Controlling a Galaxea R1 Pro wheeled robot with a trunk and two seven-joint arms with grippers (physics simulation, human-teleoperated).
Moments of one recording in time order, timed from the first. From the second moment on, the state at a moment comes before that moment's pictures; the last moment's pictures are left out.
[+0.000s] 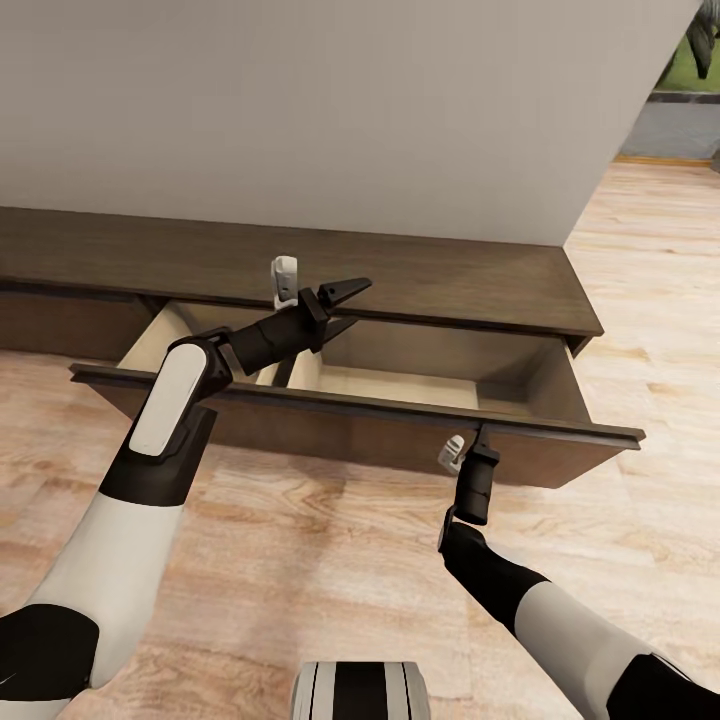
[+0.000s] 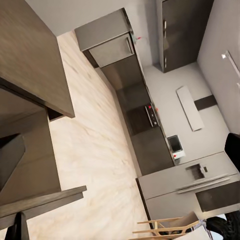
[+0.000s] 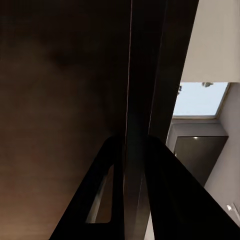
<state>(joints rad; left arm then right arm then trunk) -1.01 0.02 -0.25 -1.45 1.50 0.79 0.08 -0.79 -0.02 0.72 -0.56 0.59 0.55 -1.06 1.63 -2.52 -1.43</state>
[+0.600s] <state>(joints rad) -1.01 0.02 -0.25 -1.45 1.50 0.79 0.08 -0.79 -0.02 0.68 -0.56 0.59 0.56 -1.10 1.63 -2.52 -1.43</state>
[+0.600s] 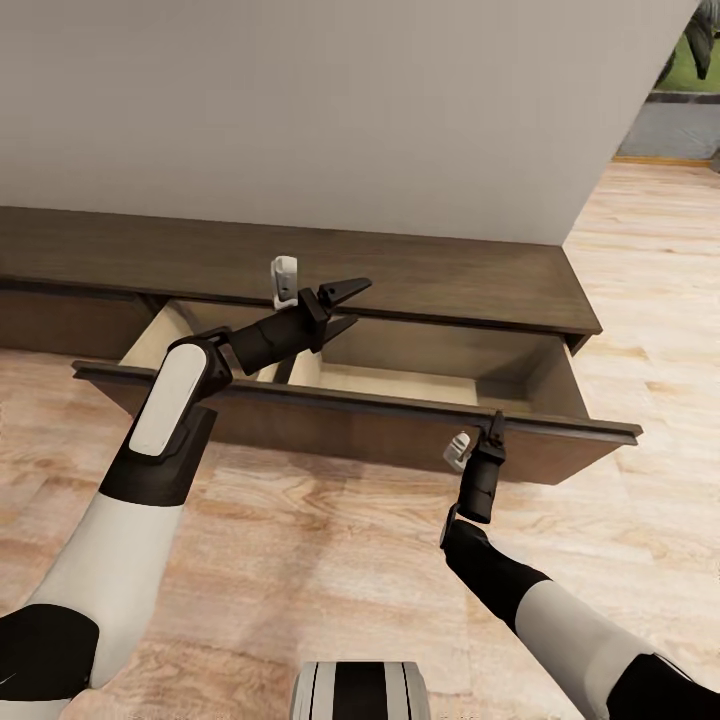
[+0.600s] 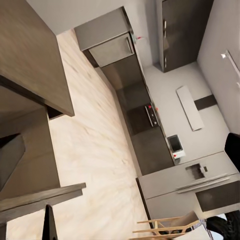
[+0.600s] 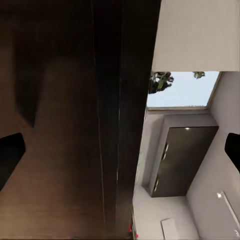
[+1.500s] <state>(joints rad) -1.01 0.02 -0.25 -1.45 1.49 0.79 0.08 -0.79 -0.03 0.67 -0.65 0.56 0.56 -1.02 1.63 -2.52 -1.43</state>
